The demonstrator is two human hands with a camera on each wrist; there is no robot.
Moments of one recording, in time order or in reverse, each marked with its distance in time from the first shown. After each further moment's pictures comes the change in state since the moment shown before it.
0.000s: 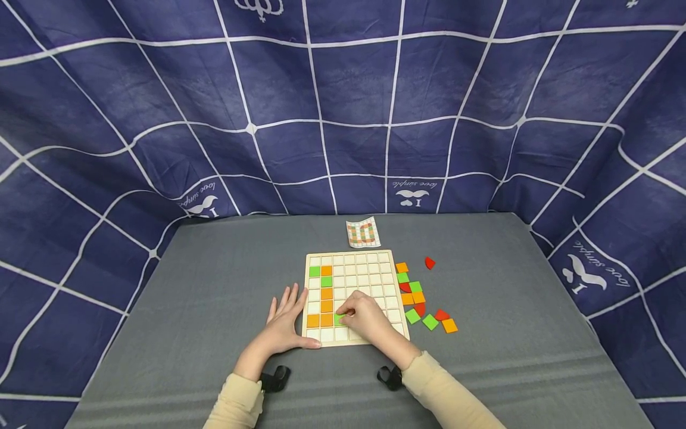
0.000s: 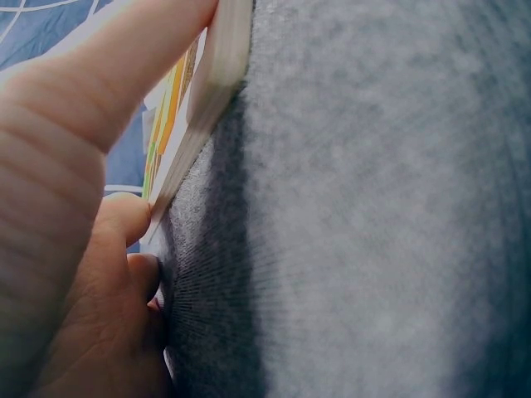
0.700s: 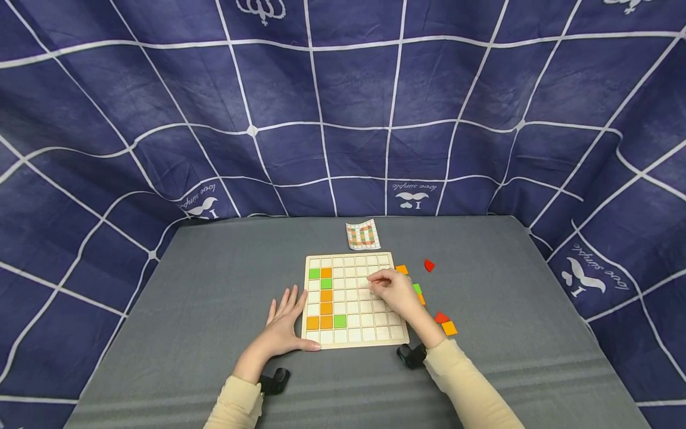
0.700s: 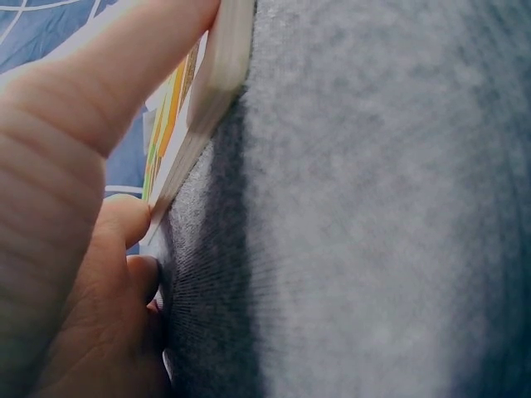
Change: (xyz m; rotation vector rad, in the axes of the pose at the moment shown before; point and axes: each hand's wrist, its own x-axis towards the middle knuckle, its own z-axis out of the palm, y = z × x) left_hand -0.001 -0.001 0.001 -0.004 0.009 0.001; right_hand 0.014 0.030 -0.060 0.176 0.178 0.244
